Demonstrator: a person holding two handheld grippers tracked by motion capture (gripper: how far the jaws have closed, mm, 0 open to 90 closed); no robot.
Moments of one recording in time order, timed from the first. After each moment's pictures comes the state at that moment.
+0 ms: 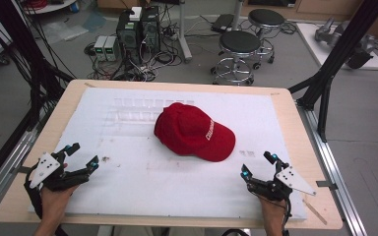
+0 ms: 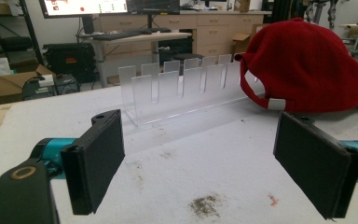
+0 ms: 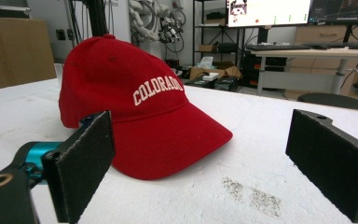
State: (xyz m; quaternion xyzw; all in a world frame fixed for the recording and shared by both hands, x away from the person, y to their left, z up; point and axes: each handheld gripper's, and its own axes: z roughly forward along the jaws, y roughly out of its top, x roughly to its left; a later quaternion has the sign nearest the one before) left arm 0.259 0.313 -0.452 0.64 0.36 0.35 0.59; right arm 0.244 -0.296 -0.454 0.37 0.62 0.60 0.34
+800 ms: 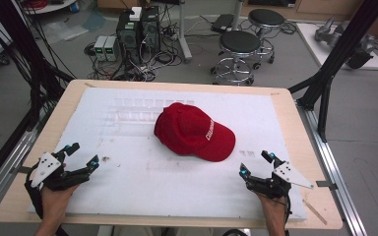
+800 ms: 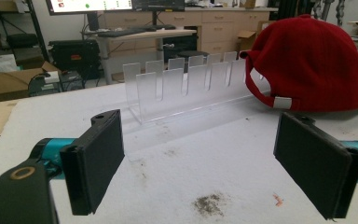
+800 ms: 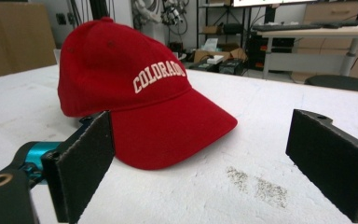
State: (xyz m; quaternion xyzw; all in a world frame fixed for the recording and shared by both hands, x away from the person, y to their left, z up) left arm 0.260 0.312 -0.452 0.64 0.37 0.35 0.58; right arm 0.252 -0.294 -0.451 0.39 0.65 0.58 0.31
